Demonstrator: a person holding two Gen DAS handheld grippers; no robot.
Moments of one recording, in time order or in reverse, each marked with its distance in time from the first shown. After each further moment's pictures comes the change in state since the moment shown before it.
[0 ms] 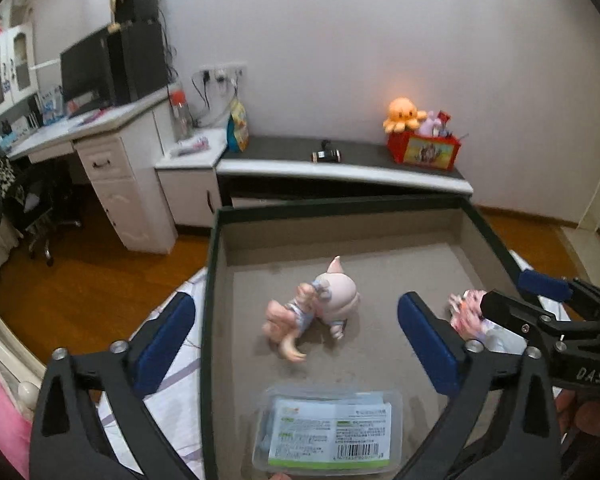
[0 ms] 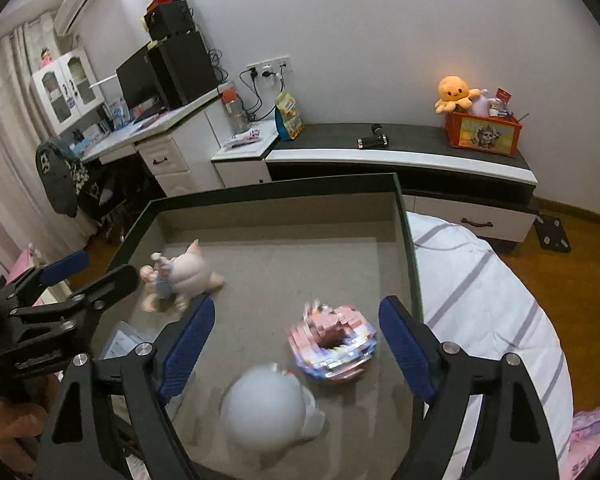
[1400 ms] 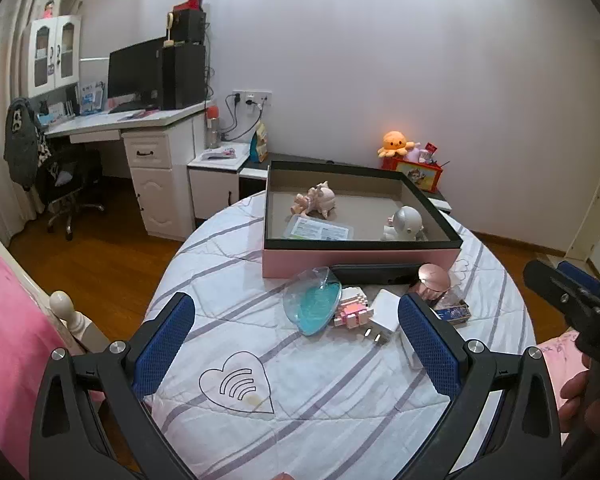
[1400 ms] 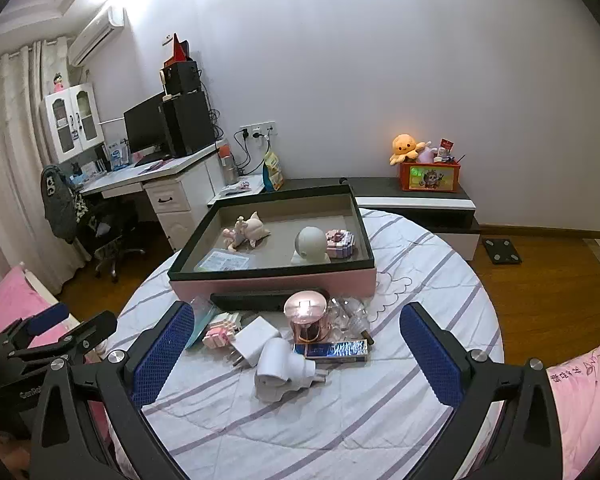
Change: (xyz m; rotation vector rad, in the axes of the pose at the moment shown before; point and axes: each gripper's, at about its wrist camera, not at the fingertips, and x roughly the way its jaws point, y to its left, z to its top) left arm -0.217 0.010 -0.155 -0.093 -0.109 0.000; right arm -0.199 0.073 -0.140 -0.012 -0.241 -0.124
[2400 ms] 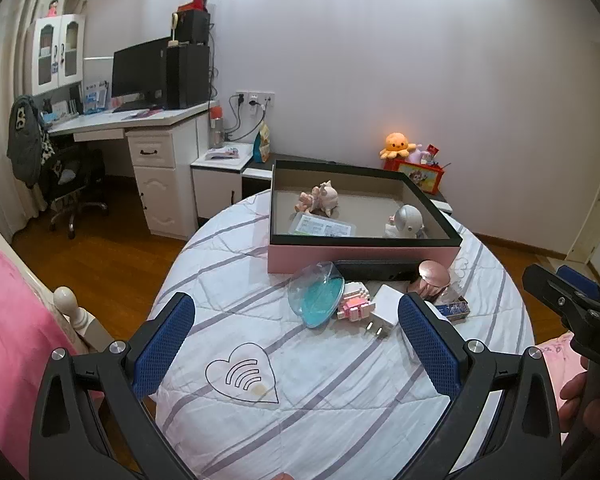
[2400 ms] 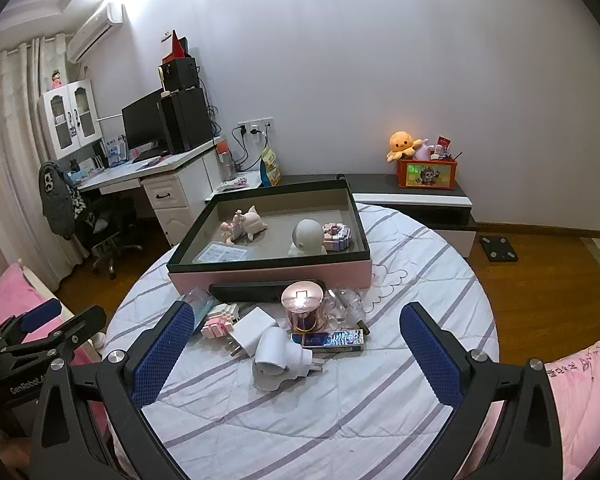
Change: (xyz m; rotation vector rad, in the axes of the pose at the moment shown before) left arm -0.010 0.004 -0.003 -0.009 0.003 0.008; right arm -0.008 0.001 -0.011 0.001 0.008 -0.012
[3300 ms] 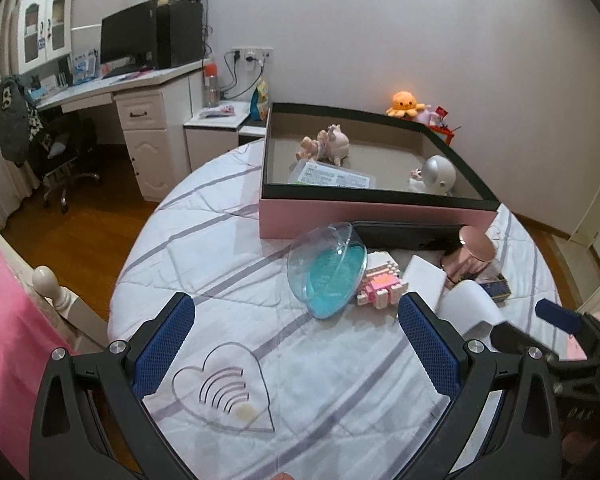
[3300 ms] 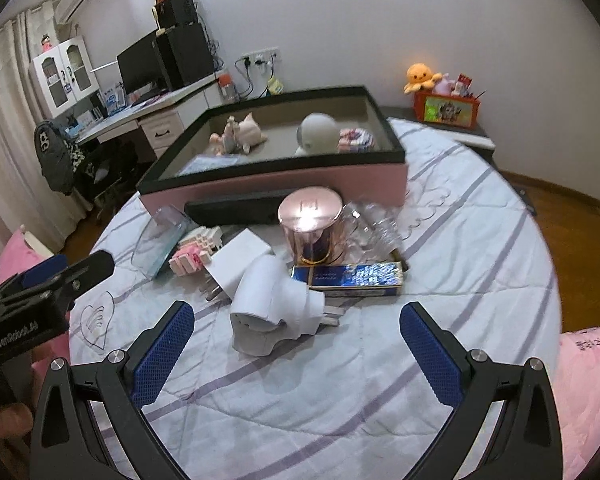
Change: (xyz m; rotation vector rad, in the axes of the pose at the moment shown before) left arm 0.087 0.002 -0.016 0.001 0.152 0.001; right arm 0.092 -0.008 -0.042 0.000 0.252 0.051
